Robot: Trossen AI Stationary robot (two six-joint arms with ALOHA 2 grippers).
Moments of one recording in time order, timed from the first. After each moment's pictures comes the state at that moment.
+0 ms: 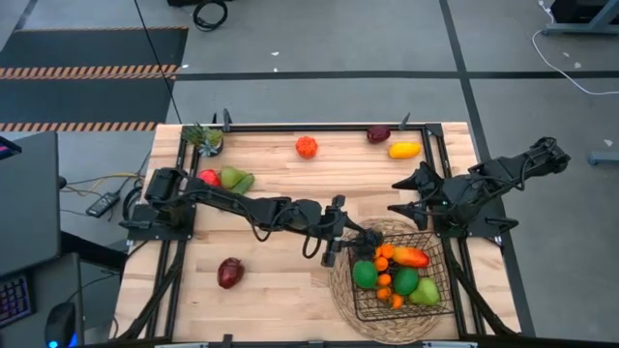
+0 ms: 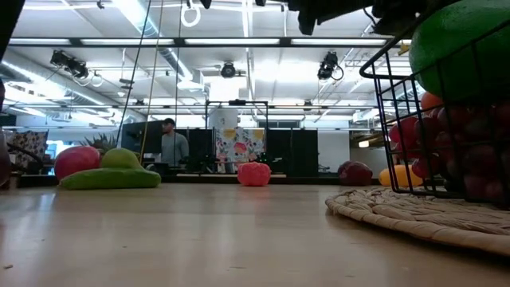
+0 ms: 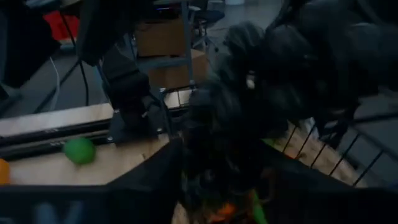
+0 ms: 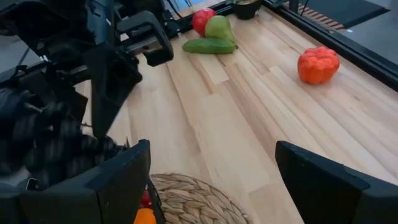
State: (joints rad) left arm -0.19 1.90 1.37 0.35 -0.02 0.07; right arm 0.42 0.68 0.82 -0.71 0.51 0.60
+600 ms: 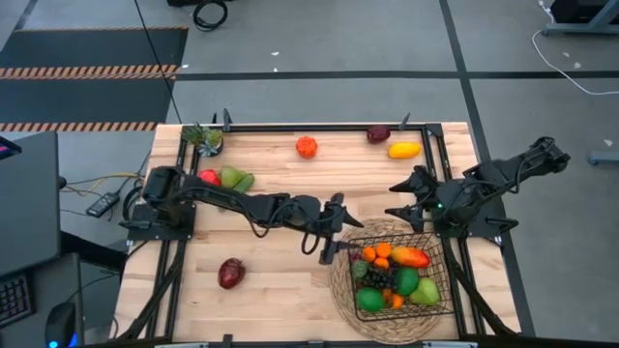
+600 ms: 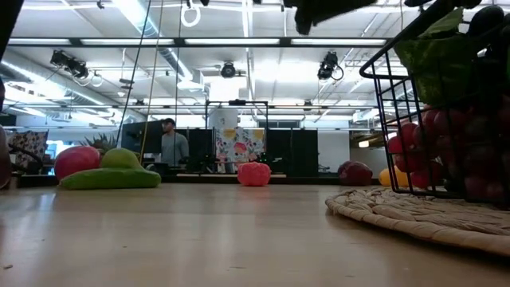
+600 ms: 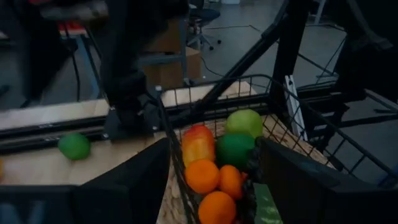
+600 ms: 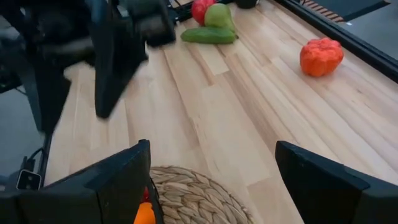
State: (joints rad) left arm -0.17 1.86 1.37 0.29 0.02 0.03; right arm 0.42 0.73 0.82 -0.71 0.49 0.61
